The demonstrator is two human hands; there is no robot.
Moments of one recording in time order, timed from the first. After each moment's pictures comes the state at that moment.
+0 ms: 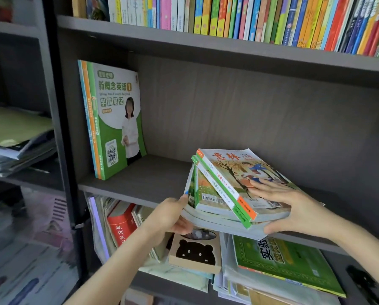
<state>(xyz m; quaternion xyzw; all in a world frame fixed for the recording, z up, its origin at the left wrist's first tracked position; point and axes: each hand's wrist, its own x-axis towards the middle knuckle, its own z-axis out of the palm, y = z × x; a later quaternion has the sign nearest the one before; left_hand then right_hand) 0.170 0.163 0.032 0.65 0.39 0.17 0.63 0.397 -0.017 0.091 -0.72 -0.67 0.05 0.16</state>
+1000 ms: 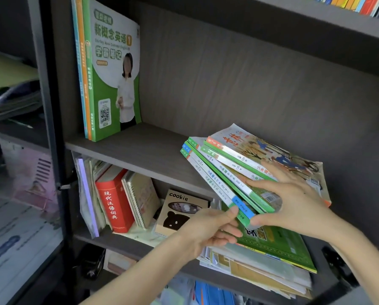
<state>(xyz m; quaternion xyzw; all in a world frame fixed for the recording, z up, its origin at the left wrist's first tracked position) 0.211 0.081 -0.016 0.55 0.20 0.10 0.80 0.346 -0.034 0.091 -0.82 -0.57 -0.03 0.02</state>
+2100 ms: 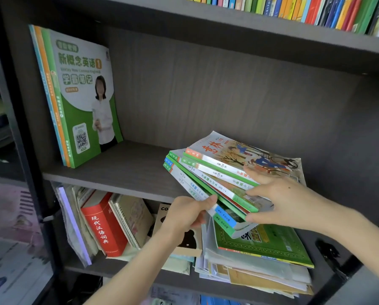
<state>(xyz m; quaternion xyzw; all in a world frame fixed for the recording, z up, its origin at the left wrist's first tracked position) 0.228 0.113 0.004 0.62 0.31 0.20 0.69 0.353 -0.045 0.110 -0.79 -0.60 -0.02 -0.06</state>
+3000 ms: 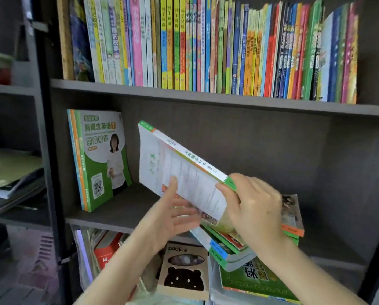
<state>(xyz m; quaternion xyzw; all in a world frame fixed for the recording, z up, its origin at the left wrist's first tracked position) 0.175 0.108 0.098 0.50 0.26 0.25 0.79 0.300 -0.018 0.127 -0.57 -0.52 -0.53 0.36</state>
